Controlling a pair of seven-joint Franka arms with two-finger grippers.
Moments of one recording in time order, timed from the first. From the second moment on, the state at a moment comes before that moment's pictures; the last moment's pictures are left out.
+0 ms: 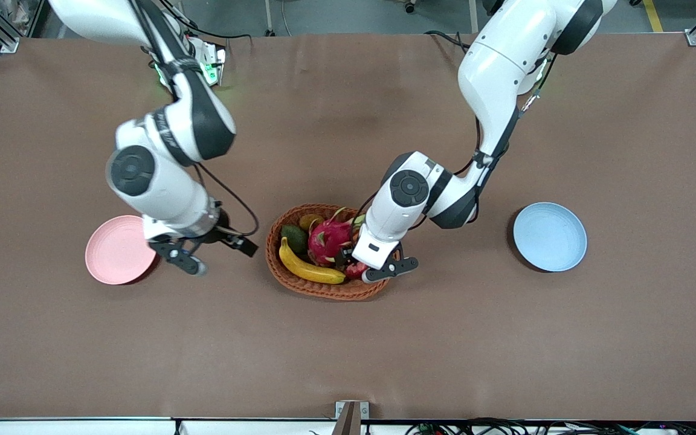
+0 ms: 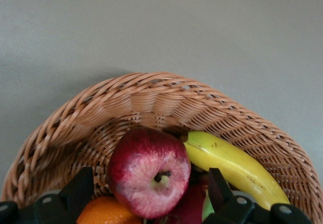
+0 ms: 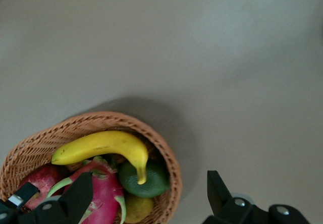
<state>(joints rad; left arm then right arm) -0.58 0.84 -0.11 -1.36 -0.05 2.48 -0.94 0.44 0.43 -0.03 -1.62 0.13 2.10 0.88</state>
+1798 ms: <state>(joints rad) -0.51 0.67 -0.07 -1.31 -0.05 2.20 -0.91 0.57 0.57 -0.04 -1.74 0.13 2.38 0.97</state>
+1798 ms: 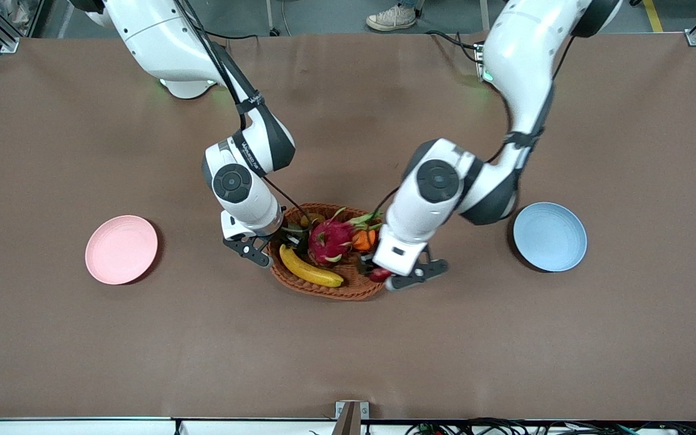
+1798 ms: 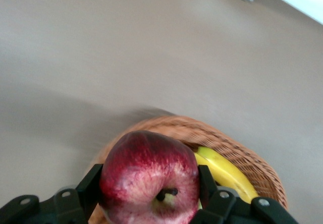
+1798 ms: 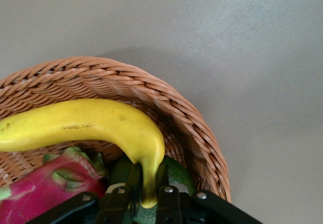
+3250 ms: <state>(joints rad) 0.06 0.37 -0.07 -2.11 -0.05 2.47 -0.18 0.23 0.41 -0.07 -1.53 0.13 1.82 0.53</state>
